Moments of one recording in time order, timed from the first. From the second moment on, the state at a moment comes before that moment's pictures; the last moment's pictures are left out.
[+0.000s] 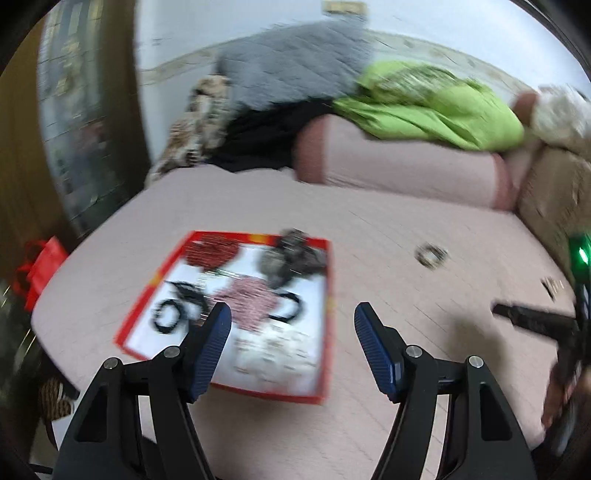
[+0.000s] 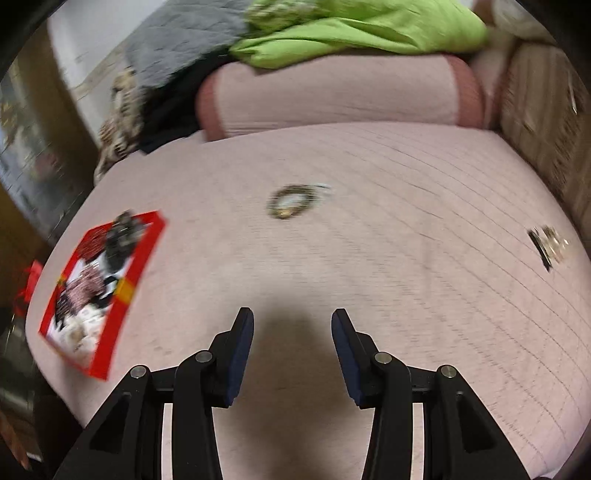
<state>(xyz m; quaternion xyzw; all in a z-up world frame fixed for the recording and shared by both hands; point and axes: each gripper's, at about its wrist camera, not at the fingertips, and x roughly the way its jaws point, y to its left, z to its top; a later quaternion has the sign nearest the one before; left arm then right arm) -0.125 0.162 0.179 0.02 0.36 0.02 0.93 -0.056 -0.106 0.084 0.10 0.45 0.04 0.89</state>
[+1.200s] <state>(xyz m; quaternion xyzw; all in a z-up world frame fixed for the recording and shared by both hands) -0.054 0.107 0.088 0.03 0.46 -0.06 0.88 0.146 -0.104 0.018 -0.03 0.48 -0.01 0.88</state>
